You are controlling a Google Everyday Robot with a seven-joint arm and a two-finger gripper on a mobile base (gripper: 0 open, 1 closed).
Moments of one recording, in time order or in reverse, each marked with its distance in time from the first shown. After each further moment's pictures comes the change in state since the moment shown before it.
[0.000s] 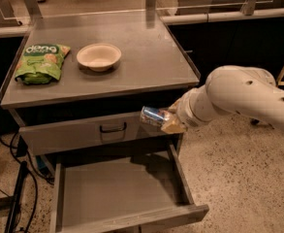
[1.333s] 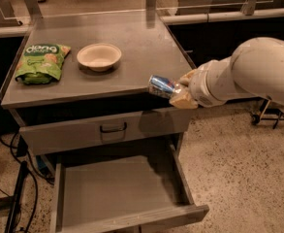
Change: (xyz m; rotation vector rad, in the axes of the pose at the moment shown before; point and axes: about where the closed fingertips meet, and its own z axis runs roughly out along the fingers) arm -0.033 -0.048 -0.083 0.197 -0.075 -0.017
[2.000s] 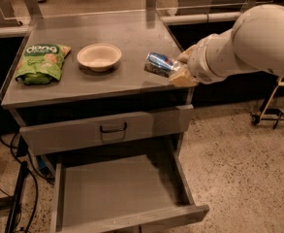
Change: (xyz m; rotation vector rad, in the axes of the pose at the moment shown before) arm -0.041 -0.043 -0.018 0.063 -0.040 -0.039
